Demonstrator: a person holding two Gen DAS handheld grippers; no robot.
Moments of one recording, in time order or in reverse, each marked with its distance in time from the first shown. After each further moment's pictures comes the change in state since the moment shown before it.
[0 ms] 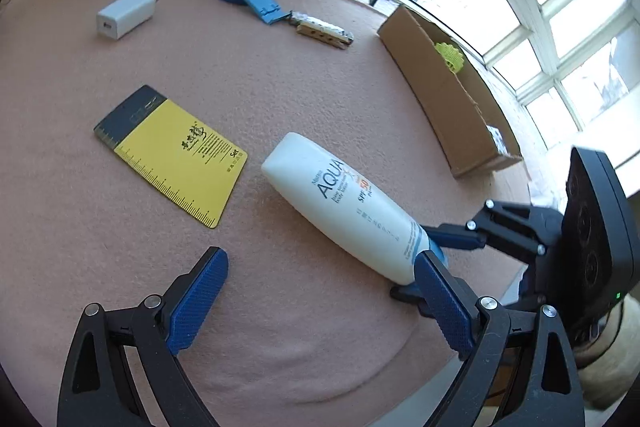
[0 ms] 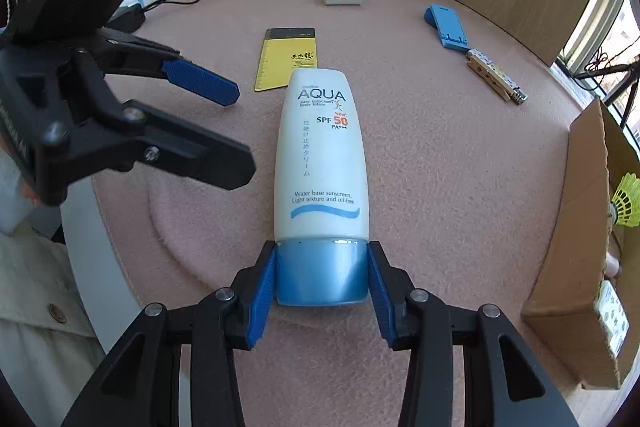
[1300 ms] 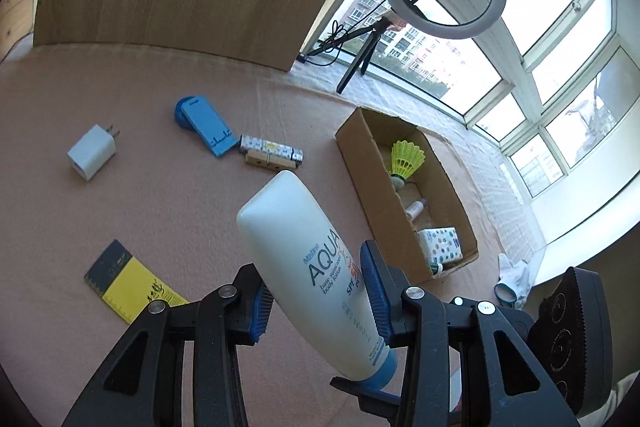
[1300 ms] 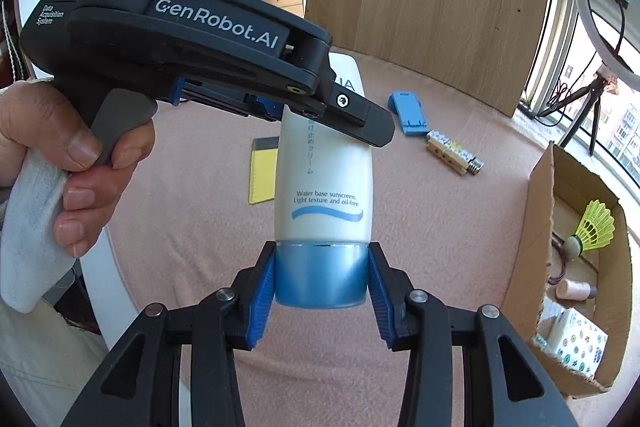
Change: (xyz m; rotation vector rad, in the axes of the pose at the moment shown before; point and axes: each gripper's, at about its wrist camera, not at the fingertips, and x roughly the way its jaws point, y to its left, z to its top) left arm -0.052 -0.056 0.089 0.048 -0.187 -0.028; right arm -0.061 -0.015 0.031 0.070 -0.265 -0.037
